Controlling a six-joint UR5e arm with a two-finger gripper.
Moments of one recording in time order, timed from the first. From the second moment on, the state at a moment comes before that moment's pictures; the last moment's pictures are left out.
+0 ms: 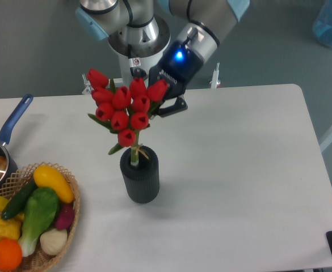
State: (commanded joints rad) arm 2.71 -1.49 -1.88 -1.03 0.42 1.09
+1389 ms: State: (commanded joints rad) arm 2.98 -1.63 -1.74 -1.03 0.67 1.11
